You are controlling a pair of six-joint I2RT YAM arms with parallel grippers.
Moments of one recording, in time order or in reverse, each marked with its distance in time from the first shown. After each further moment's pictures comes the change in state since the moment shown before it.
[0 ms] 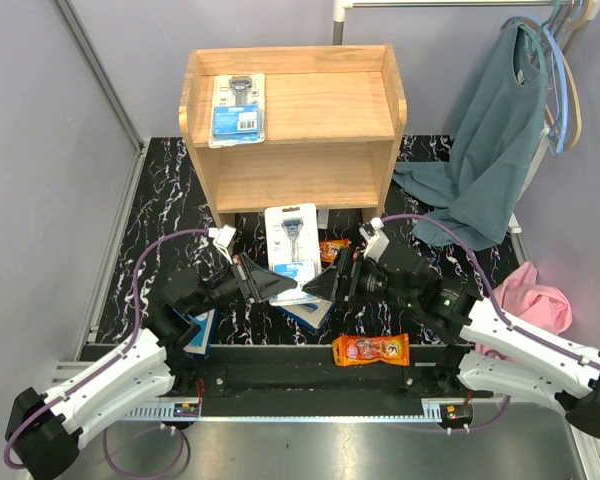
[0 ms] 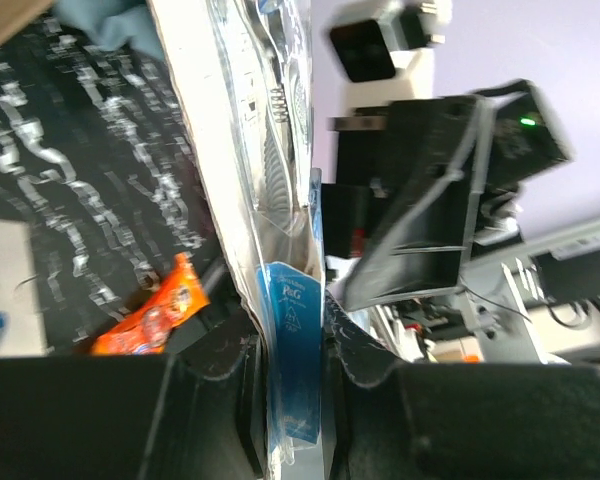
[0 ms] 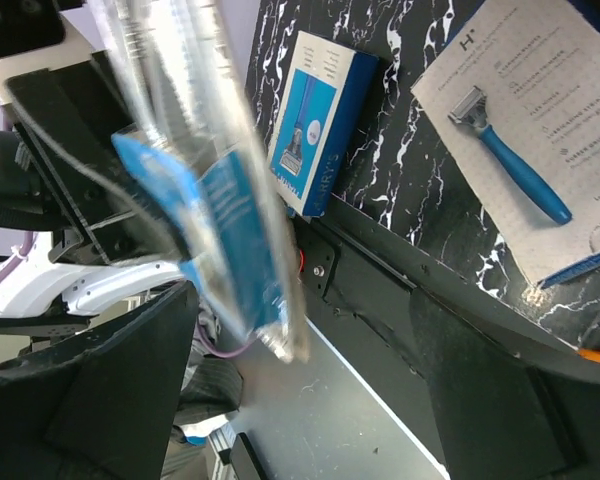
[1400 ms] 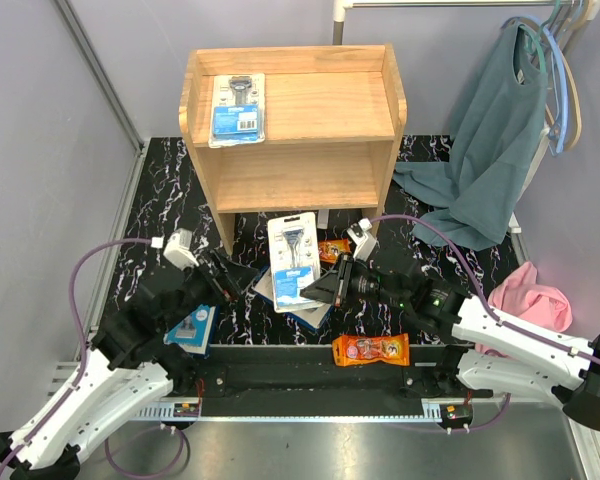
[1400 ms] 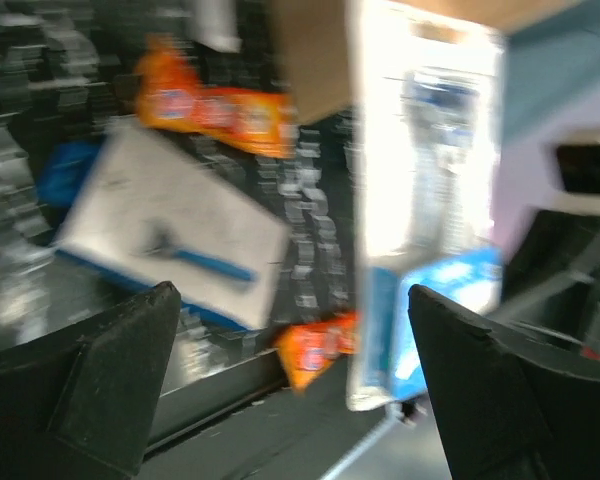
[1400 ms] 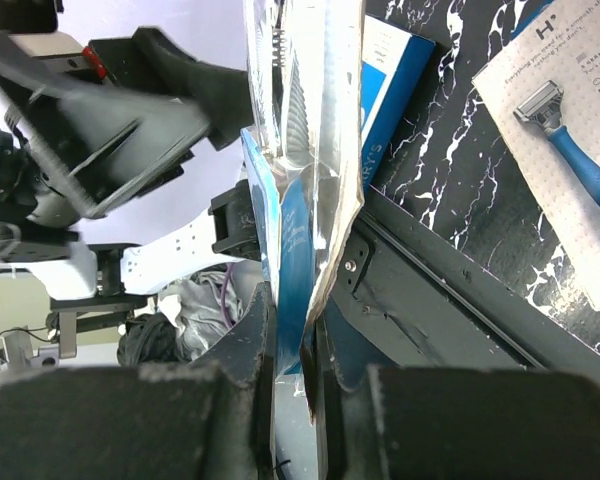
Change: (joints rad) left arm 0.006 -0.212 0.285 -0.879 -0.490 0.208; right arm 0.041 0.068 -0.017 0.152 -0.050 0.021
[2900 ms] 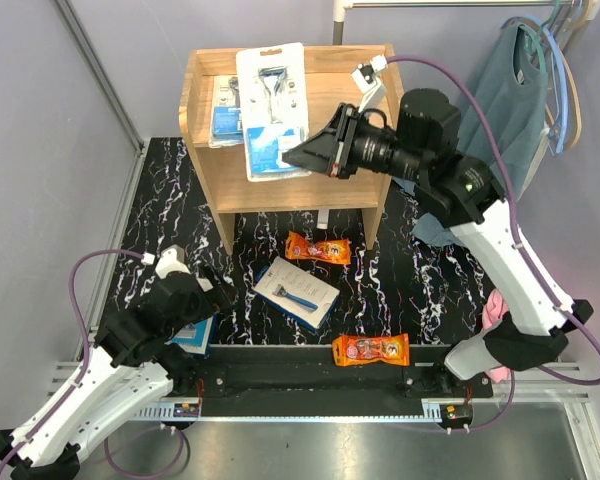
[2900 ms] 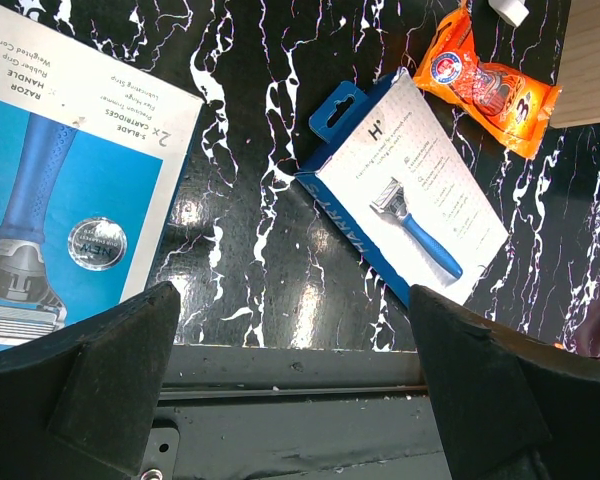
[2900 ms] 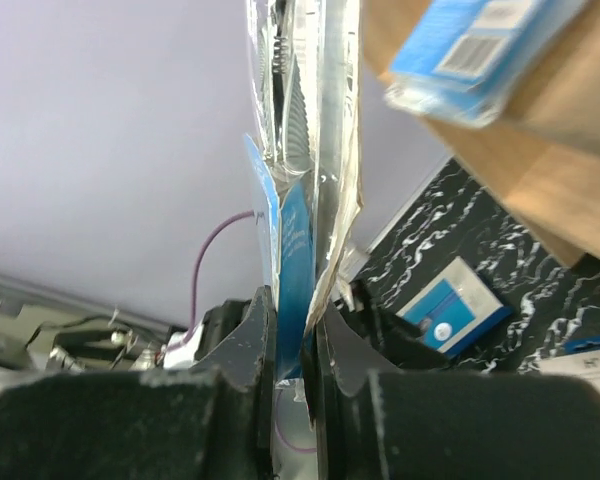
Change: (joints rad) left arm 0.000 0.026 0.026 -0.443 -0.282 -0.049; right arm -0.225 0.513 1.249 -0.465 -0.230 -0.283
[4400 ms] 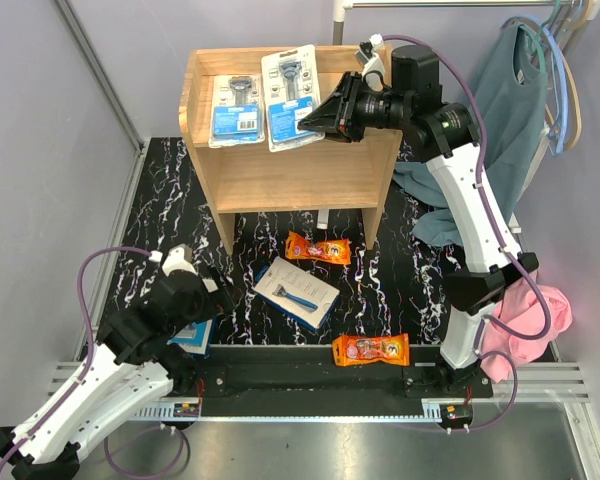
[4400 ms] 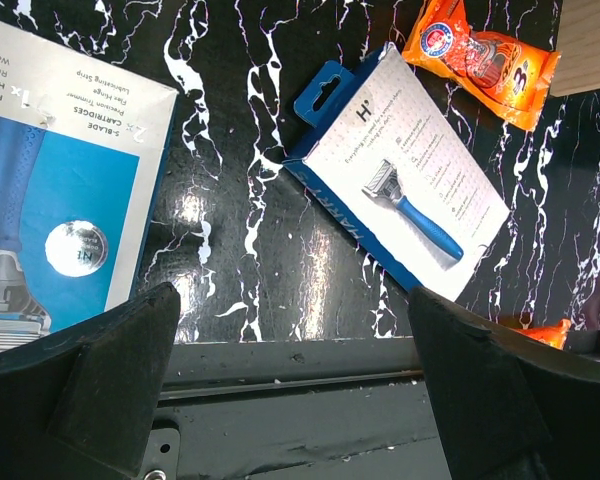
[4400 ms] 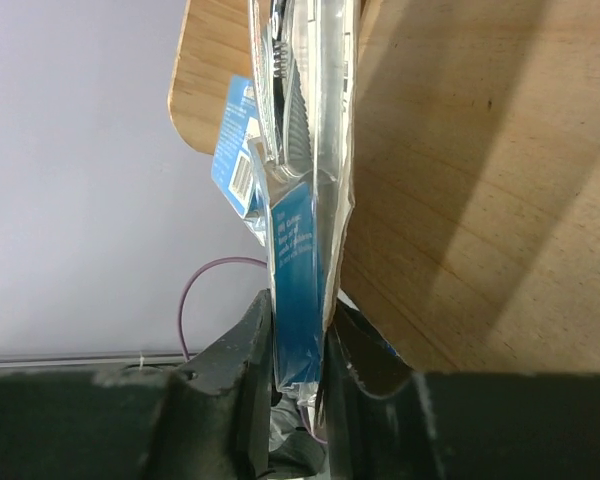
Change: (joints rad) left arm 0.000 0.018 -0.013 0.034 0.054 0.048; right arm -0.312 0.406 0.433 -0.285 -0.256 0.087
